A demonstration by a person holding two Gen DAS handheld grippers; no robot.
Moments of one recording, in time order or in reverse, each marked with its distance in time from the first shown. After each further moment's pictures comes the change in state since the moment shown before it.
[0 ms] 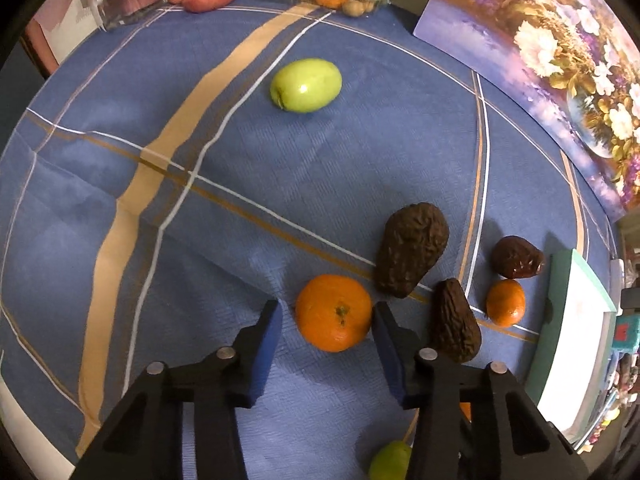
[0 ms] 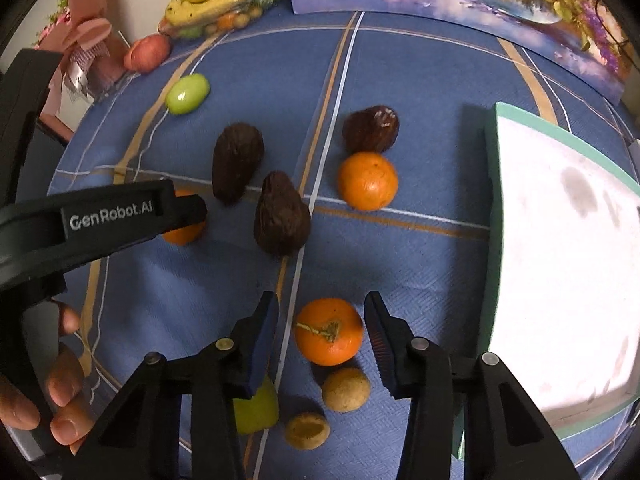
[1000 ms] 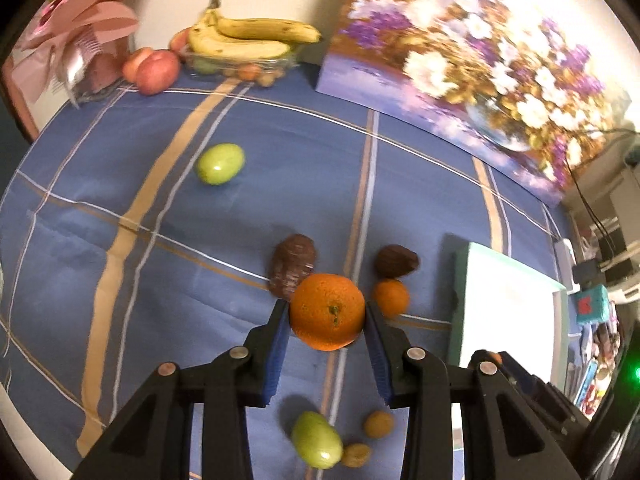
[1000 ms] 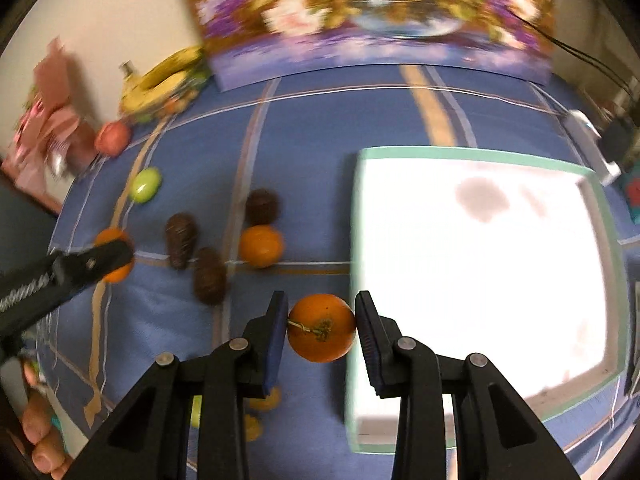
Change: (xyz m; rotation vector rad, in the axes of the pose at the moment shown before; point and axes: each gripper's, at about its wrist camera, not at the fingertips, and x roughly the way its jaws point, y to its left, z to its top) left arm -0.082 -0.072 -0.024 0.147 -0.158 -0.104; right arm -0.067 -0.084 -0.001 0.217 -0.166 -0.043
